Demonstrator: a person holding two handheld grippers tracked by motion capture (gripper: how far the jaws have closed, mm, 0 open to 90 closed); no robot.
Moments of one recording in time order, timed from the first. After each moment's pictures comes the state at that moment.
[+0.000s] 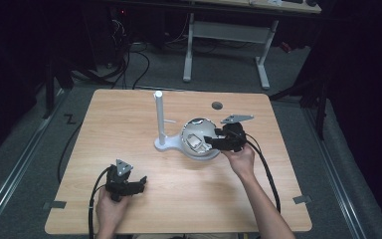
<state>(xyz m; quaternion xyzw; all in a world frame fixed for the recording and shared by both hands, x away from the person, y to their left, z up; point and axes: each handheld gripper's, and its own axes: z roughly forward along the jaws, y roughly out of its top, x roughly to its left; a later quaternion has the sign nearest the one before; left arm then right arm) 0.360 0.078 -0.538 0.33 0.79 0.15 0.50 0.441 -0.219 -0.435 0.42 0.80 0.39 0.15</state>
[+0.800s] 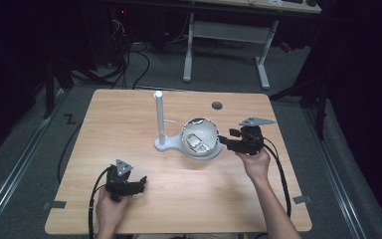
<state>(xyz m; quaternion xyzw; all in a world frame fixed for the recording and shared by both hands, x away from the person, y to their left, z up) 0.360 0.078 -0.538 0.33 0.79 0.15 0.50 0.419 -0.261 -0.425 0.45 0.77 0.42 0.18</state>
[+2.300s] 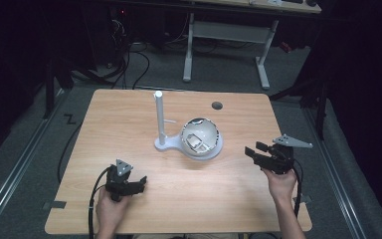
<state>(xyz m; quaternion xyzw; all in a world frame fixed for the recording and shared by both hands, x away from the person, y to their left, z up) 0.360 0.078 -0.538 0.33 0.79 0.15 0.50 0.357 -0.328 -0.434 0.50 0.71 0.45 0.20</state>
